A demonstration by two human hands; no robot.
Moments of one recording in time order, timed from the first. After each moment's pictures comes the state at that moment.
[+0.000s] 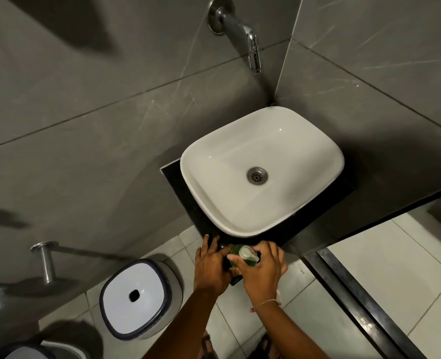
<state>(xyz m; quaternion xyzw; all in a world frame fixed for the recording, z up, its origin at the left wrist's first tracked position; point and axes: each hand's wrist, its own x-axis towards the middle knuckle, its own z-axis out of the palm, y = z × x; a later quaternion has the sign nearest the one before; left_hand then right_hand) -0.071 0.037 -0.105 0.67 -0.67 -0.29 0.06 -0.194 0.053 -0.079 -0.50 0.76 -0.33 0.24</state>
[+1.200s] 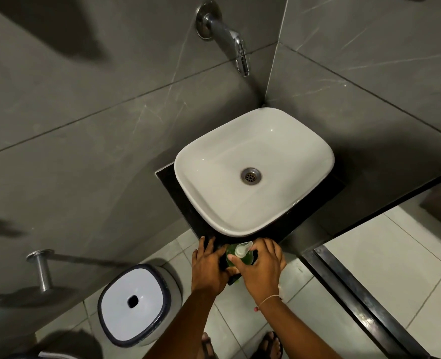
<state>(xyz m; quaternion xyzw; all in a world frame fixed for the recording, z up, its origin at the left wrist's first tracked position) -0.071 0.038 -0.110 0.68 -0.67 -0.29 0.07 -0.205 0.052 -0.072 -0.54 0.76 -0.28 0.22</state>
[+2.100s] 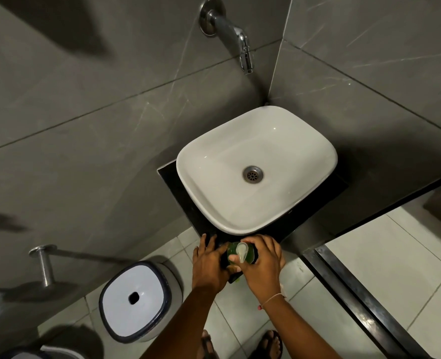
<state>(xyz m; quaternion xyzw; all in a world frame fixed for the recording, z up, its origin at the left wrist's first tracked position) -0.071 0.038 -0.112 0.68 -0.67 -0.29 0.07 -0.206 0.054 -0.072 -0.56 0.73 -0.30 0.24</state>
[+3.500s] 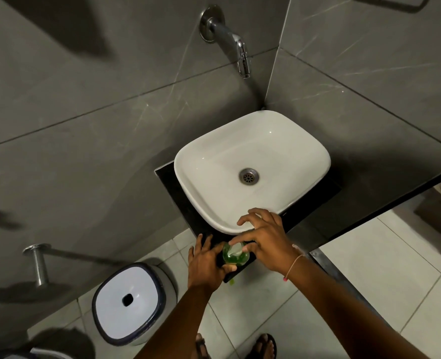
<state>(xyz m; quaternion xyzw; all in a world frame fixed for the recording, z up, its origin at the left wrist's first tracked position) -0.071 0.039 -0.110 0.68 -0.68 -0.28 0.06 -0.247 0.006 0.005 -0.84 0.51 -0.10 0.18</state>
